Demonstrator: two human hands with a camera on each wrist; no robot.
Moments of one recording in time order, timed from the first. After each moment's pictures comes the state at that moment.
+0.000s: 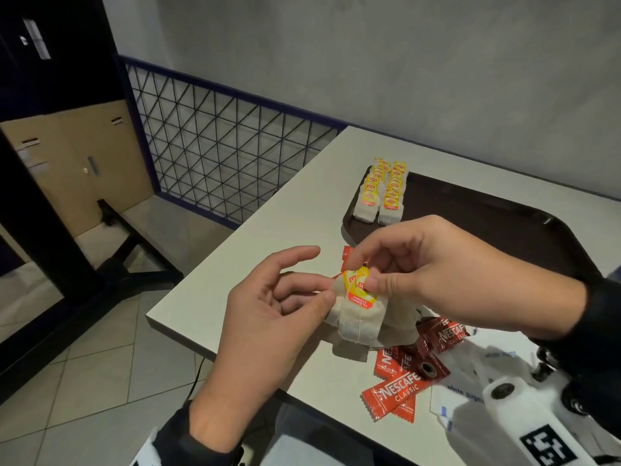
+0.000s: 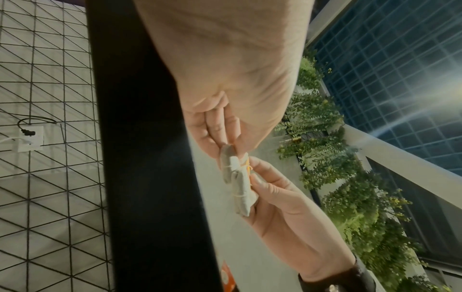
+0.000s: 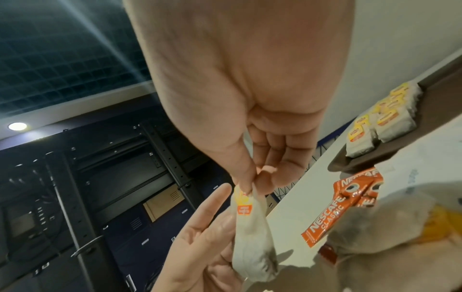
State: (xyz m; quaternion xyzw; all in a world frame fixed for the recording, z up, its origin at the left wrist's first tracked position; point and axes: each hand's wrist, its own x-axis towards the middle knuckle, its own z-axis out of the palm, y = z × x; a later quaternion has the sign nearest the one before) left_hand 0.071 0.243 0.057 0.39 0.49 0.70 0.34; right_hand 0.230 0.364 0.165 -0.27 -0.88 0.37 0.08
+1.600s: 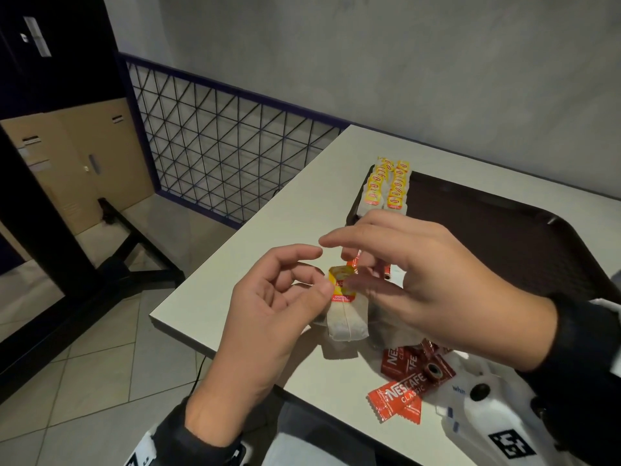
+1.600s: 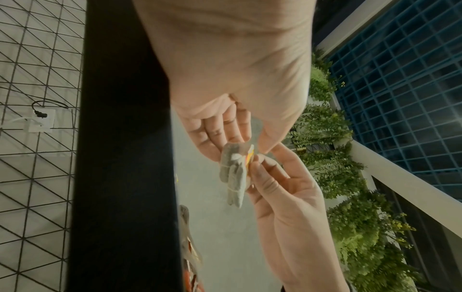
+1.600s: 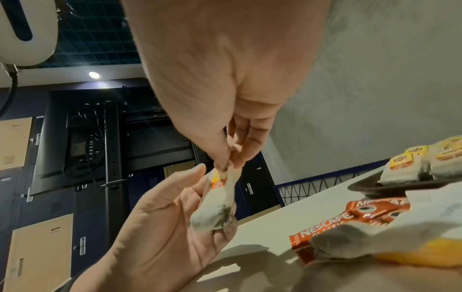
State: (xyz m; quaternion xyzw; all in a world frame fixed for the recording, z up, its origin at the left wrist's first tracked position) left_hand 0.062 0.245 0.056 0.39 0.41 0.73 0.38; right_hand 0.218 0.346 0.156 -0.15 -0.96 0.13 0.18
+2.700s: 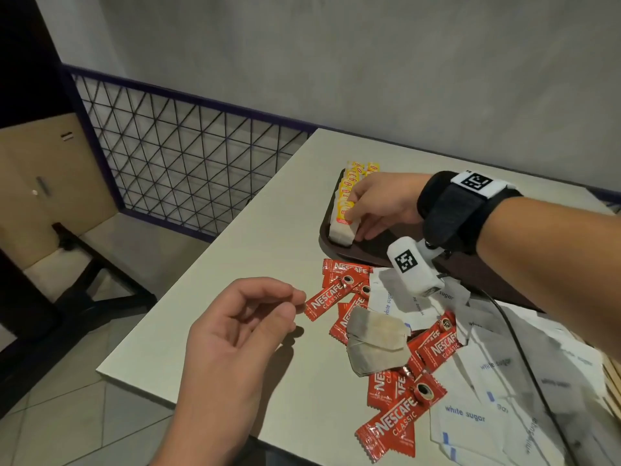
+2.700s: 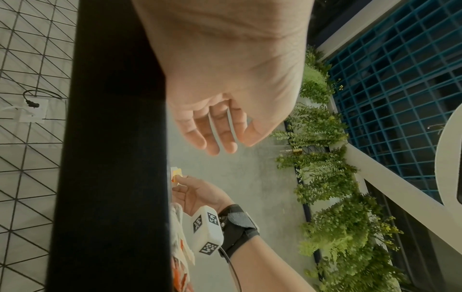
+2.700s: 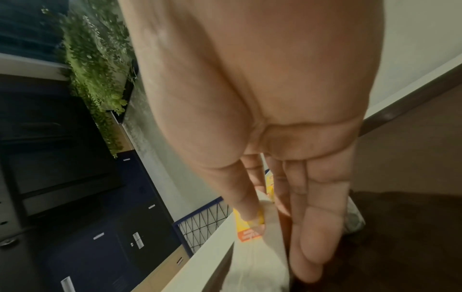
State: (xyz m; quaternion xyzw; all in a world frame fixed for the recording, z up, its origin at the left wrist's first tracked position) left_hand 0.064 0.250 0.056 0.36 0.46 0.74 0.34; right_hand 0.167 0.511 0.151 -0.51 -0.76 0.39 0.02
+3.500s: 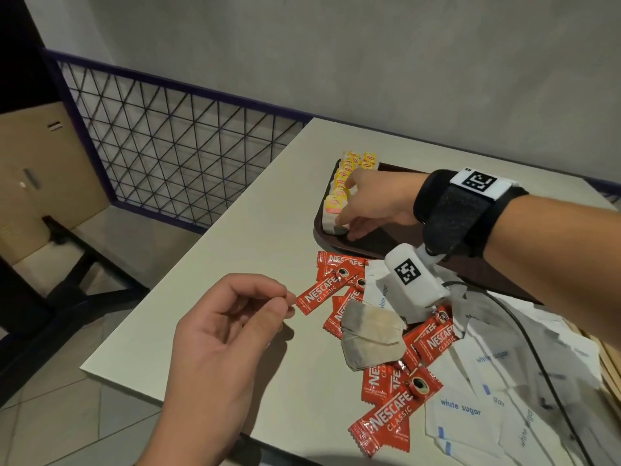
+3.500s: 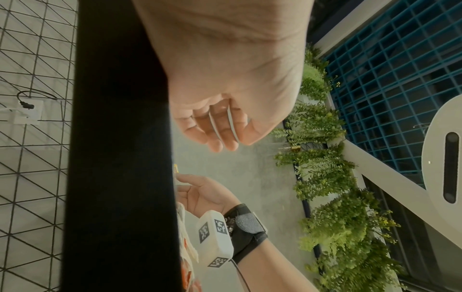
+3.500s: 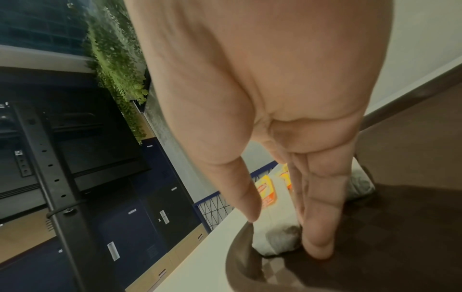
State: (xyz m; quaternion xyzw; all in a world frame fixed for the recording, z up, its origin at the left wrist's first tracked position) left_hand 0.063 0.251 0.057 0.36 0.45 0.75 0.33; right_hand 0.164 0.490 0.151 -0.55 -0.73 0.40 0.03
